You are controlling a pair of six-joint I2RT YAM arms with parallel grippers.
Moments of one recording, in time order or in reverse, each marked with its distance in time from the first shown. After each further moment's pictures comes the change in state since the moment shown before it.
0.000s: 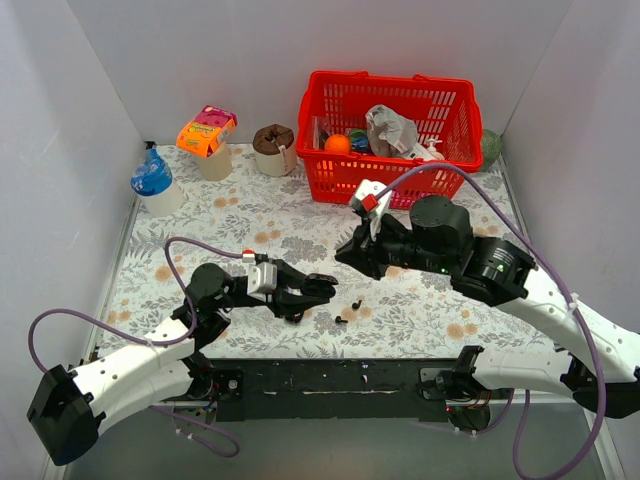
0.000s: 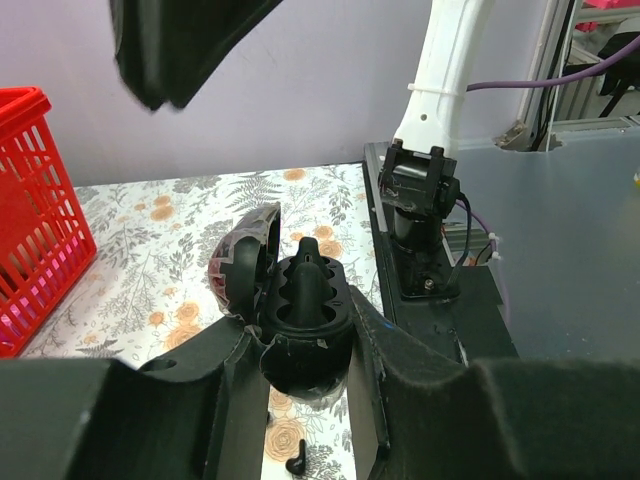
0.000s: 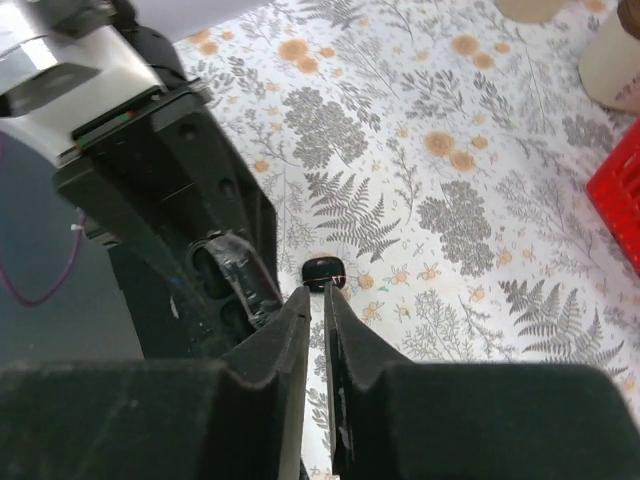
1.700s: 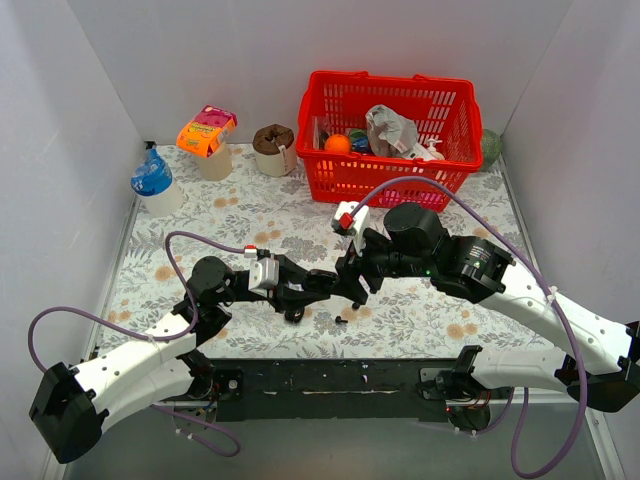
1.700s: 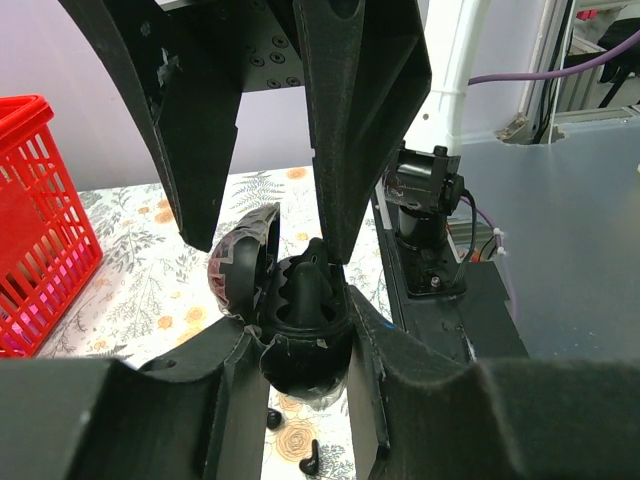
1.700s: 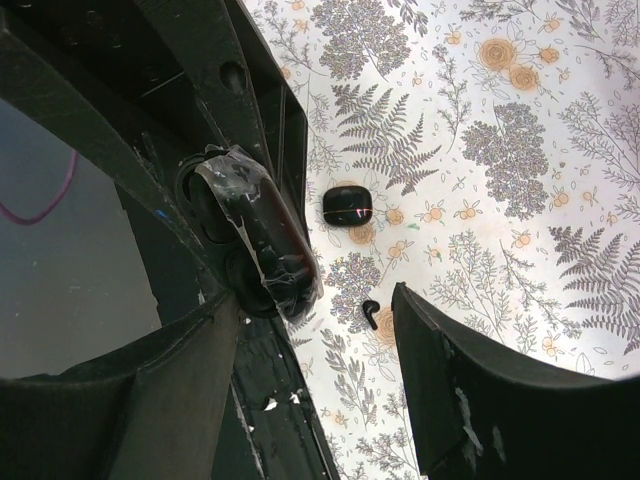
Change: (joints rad) left arm 0.022 0.035 0.045 -0.020 0.055 0.018; right arm 0.001 0.073 -0.045 -0.097 -0.045 -0.020
